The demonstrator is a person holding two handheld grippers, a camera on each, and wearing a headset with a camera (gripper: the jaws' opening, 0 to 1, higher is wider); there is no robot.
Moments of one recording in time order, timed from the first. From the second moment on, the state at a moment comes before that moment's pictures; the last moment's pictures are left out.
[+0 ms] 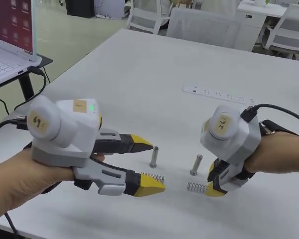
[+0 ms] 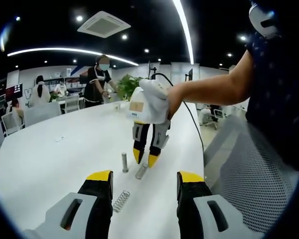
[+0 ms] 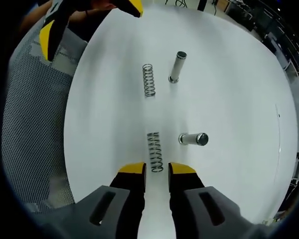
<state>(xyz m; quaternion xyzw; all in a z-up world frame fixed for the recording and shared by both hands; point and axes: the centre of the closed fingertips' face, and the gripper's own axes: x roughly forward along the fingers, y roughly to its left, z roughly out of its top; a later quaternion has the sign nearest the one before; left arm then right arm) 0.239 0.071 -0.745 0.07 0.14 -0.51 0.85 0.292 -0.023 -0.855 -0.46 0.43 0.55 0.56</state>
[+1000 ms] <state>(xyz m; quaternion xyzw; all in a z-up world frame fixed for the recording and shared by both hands) 0.233 0.060 -0.751 0.08 0.15 -0.53 0.83 0.287 -0.018 -0.841 -0.45 0.42 0.55 0.56</state>
